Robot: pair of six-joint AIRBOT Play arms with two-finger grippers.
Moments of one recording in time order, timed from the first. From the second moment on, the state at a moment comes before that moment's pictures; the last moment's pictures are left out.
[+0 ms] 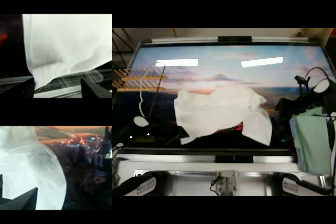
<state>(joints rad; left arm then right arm) 0.04 -1.16 0.52 0.93 -1.08 -1.49 -0.19 -1.35 1.16 -1.24 1.30 1.36</state>
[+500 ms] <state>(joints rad) 0.01 -1.19 0.56 0.96 -1.02 -1.51 -0.01 -1.39 1.05 -1.28 1.05 1.27</state>
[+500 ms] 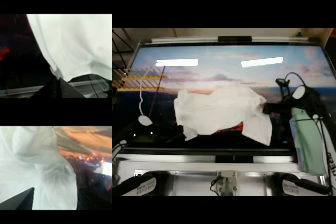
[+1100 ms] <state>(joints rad) 0.01 -1.14 0.64 0.94 -1.08 -1.51 0.04 -1.53 1.05 -1.34 0.93 1.22</state>
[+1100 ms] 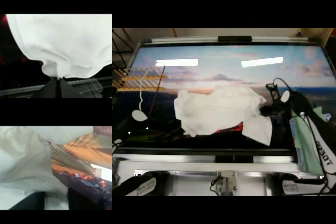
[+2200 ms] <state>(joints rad) 0.04 -0.66 1.94 1.26 -1.07 -1.58 0.05 -0.58 1.53 -1.40 0.78 1.31</state>
